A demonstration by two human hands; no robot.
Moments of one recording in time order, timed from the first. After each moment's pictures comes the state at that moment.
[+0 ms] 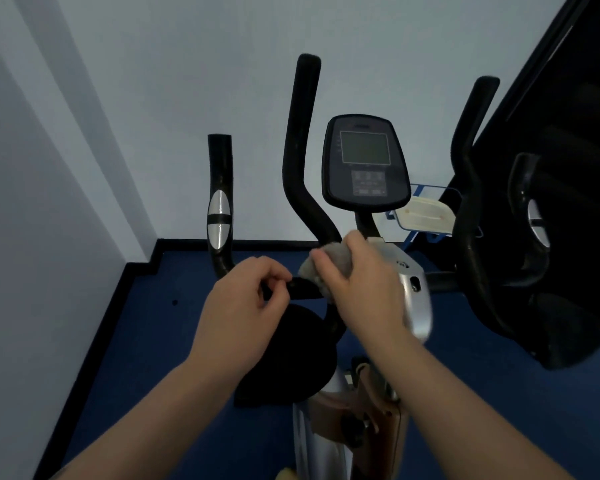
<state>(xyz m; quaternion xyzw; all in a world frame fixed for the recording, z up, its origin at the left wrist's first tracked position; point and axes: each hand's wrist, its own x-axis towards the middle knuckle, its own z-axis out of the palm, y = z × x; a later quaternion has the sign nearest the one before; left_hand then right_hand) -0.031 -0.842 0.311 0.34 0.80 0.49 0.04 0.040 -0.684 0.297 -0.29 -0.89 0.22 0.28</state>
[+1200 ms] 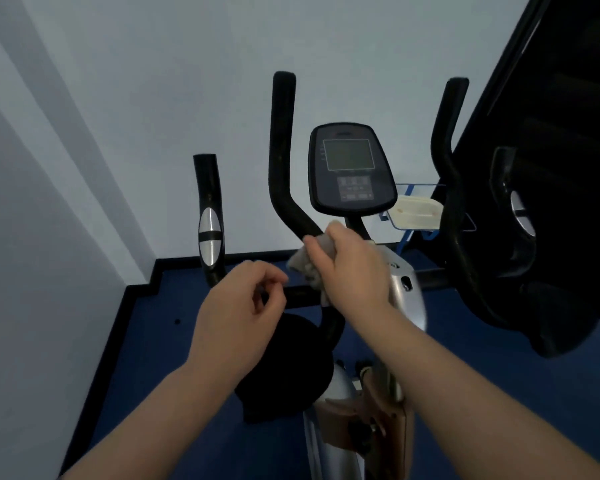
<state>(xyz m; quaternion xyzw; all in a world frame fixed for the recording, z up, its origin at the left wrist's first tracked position) -0.041 -0.838 0.310 0.40 0.78 0.48 -0.01 0.023 -0.678 0.308 -0.30 -0.89 0.20 0.28</state>
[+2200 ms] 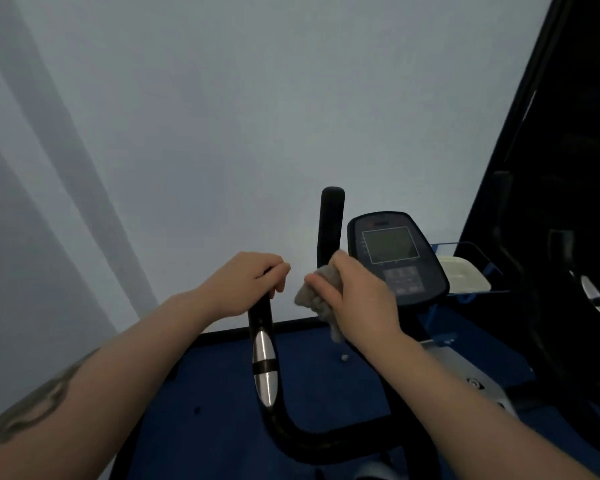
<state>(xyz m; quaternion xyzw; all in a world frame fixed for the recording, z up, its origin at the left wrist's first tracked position) -0.263 -0.763 0.379 0.55 0.78 0.29 0.10 -0.096 -0.648 0.348 -0.23 -0.88 0.24 0.33</state>
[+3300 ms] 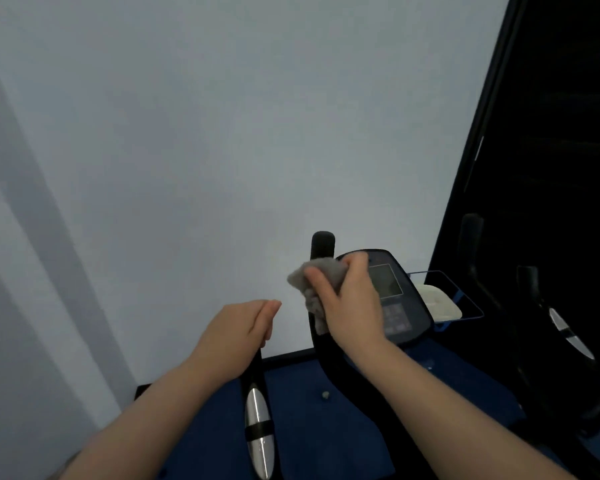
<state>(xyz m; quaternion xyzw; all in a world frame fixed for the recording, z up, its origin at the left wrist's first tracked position) -0.259 -0.759 0.365 0.52 0.76 0.39 0.03 -0.131 -0.628 0.377 -0.32 -0.78 0.31 0.44</state>
